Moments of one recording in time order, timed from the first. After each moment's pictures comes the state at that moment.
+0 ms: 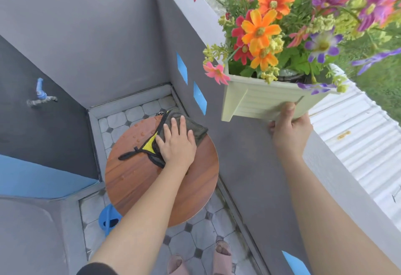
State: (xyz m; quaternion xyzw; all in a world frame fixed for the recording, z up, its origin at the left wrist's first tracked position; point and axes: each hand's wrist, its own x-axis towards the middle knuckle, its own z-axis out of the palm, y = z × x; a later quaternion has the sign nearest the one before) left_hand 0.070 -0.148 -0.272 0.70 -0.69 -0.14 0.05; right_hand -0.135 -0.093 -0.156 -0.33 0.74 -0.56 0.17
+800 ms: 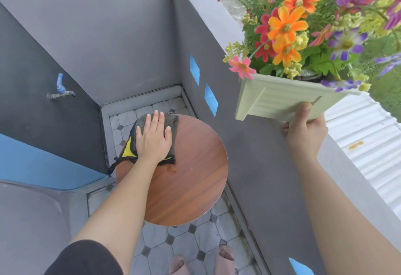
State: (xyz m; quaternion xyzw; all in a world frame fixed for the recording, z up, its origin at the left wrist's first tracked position) left_hand 0.167 -0.166 -0.282 0.71 -0.70 -0.11 0.04; right_hand -0.134 -0.094 -0.157 -0.32 0.74 -0.57 0.17
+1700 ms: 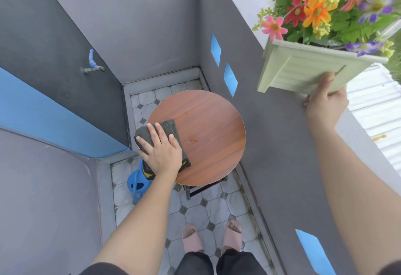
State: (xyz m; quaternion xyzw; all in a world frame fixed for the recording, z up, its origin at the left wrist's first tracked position) left_hand 0.181 -0.043 -0.278 0.85 -0.51 -0.14 0.04; right_hand -0.130 -0.086 -0.149 -0.33 0.75 -0.55 0.14
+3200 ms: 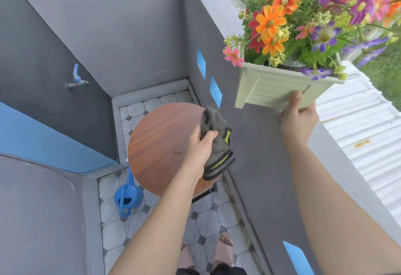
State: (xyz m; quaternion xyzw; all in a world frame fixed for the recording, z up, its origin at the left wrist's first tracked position) left_hand 0.062 -0.063 -0.177 0.60 -0.32 -0.62 0.39; right_hand -0.141 -0.090 -0.159 -0.35 0.74 -0.54 0.17
